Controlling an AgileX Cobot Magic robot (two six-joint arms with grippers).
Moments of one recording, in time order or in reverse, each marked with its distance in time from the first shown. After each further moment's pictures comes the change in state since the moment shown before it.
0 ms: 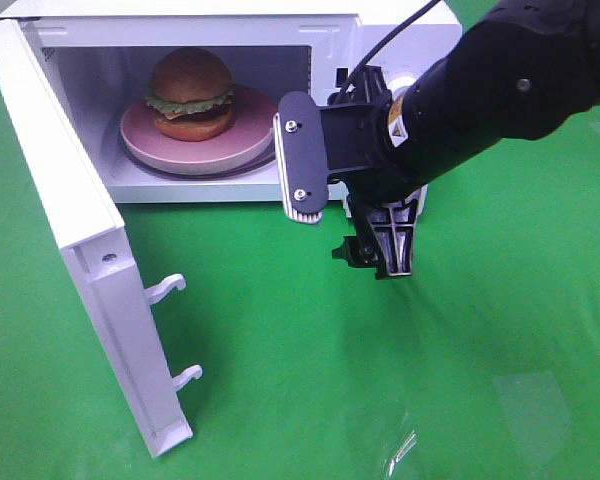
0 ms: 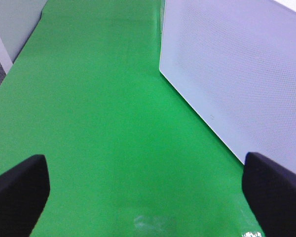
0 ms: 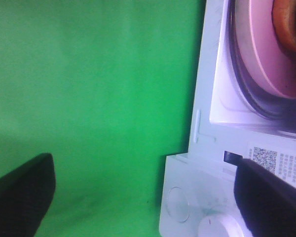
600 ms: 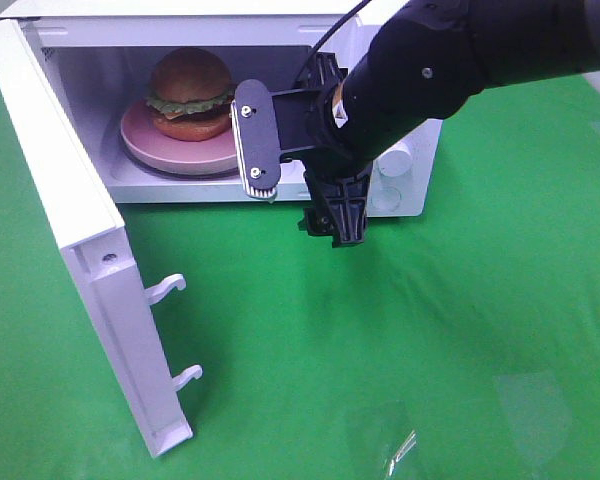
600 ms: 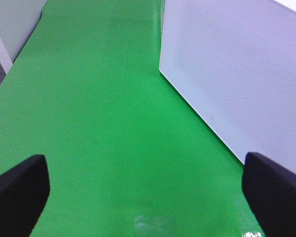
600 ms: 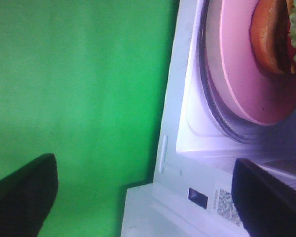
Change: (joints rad) left arm 0.000 0.000 0.000 0.000 0.000 0.000; right arm 0.002 0.184 -0.202 -0.055 0.000 0.007
